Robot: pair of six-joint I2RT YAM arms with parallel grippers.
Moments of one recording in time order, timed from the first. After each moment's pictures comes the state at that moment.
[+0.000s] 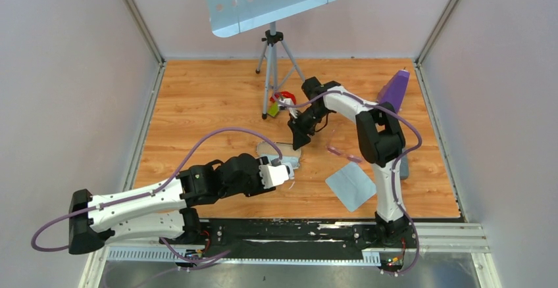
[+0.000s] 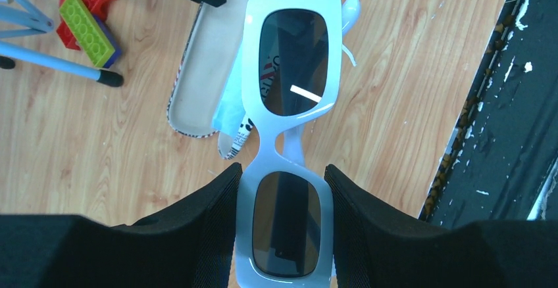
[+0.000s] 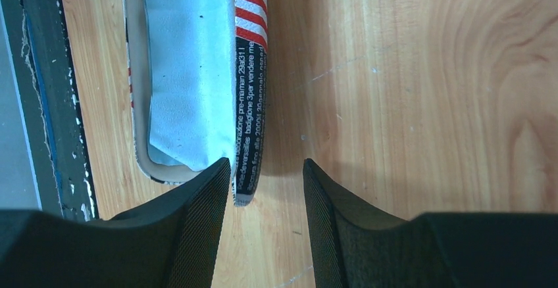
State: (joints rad) left arm -1.20 0.90 0.73 -0.52 -0.22 0.31; right arm 0.48 2.14 1.66 -0.97 -0.83 -0.79
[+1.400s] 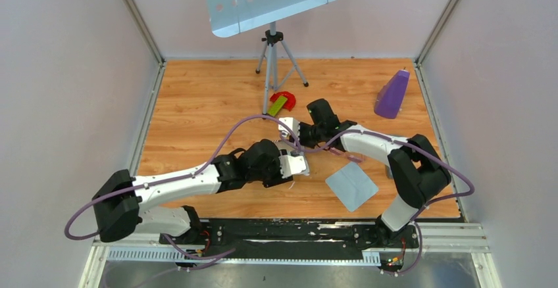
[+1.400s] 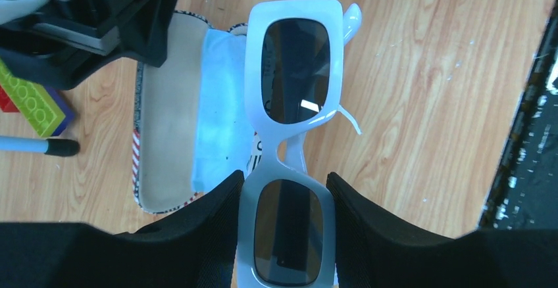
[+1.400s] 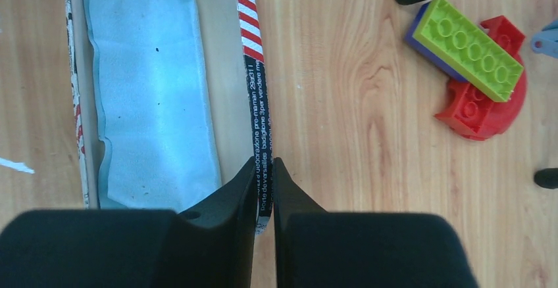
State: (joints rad) left arm -1.05 1.21 0.73 -0.23 0.00 0.38; right arm 0.63 1.63 0.96 -0.13 -0.46 -0.85
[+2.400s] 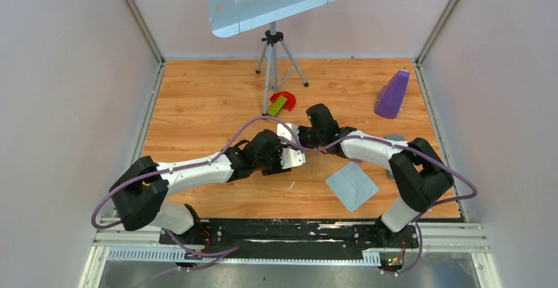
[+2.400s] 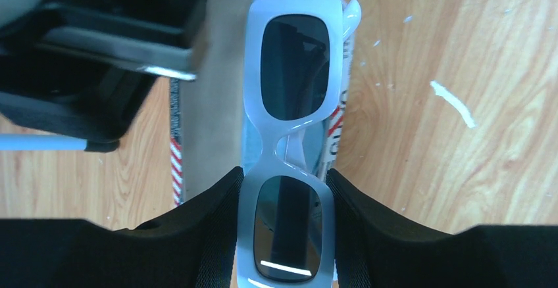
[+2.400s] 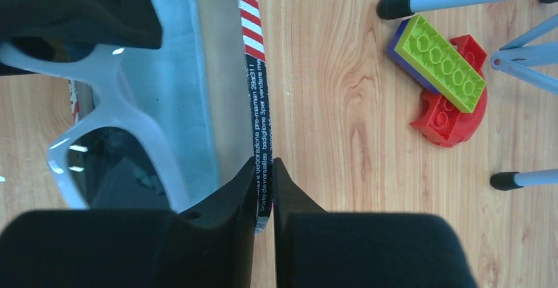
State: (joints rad) left arm -0.91 1.41 0.75 -0.13 -0.01 0.58; right arm 0.66 1.60 0.89 -0.01 -0.39 -0.90
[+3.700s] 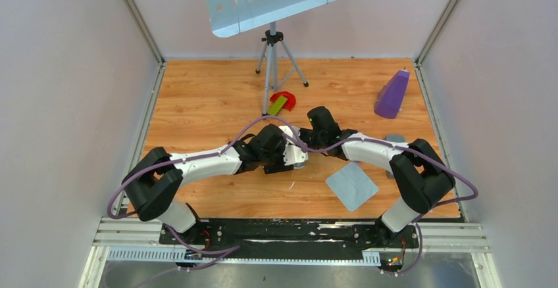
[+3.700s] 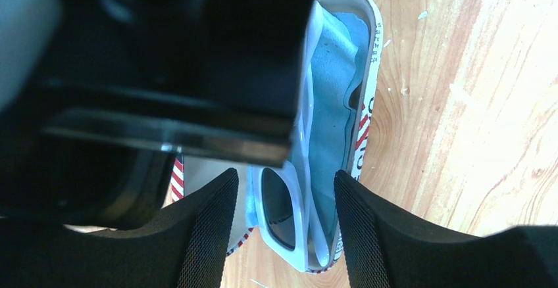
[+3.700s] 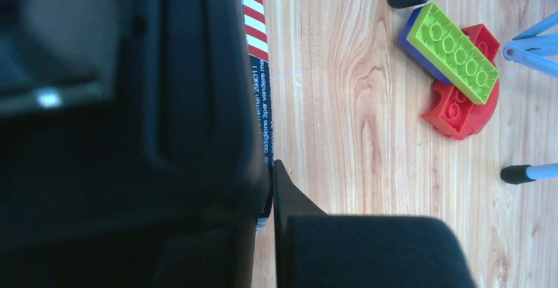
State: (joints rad) left arm -0.87 1.53 0.83 -0.17 0.04 0.63; right arm 0.67 1.59 0.85 0.00 -0.38 -0.90
